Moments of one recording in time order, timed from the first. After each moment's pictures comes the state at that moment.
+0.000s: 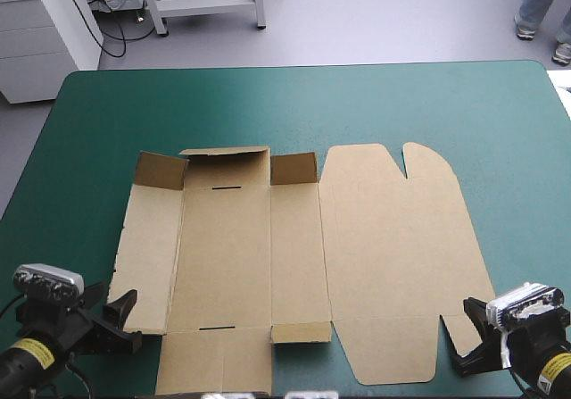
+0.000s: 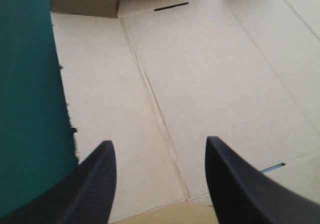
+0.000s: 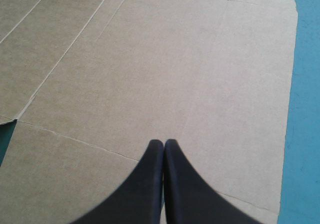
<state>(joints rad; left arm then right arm) -0.35 0.38 -0.62 0.02 0.96 -0.12 0.57 0.23 -0.48 -0.17 0.88 0.22</state>
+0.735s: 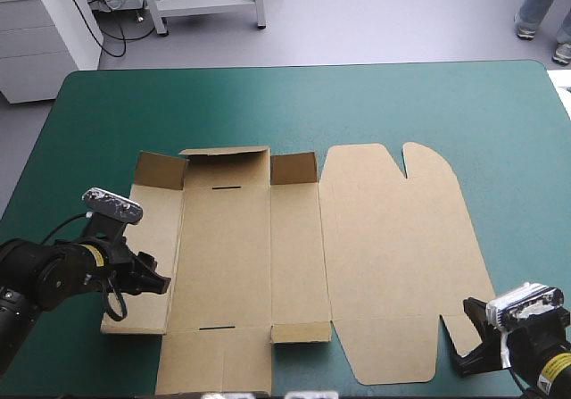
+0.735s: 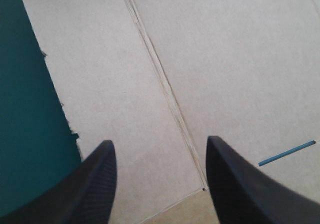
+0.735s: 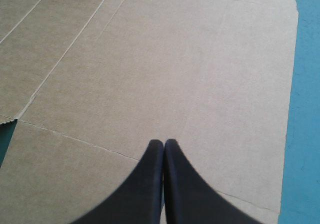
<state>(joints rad) -0.35 0.91 -0.88 0.04 1.10 -0.02 0.57 0.23 -0.48 -0.17 0.88 0.22</state>
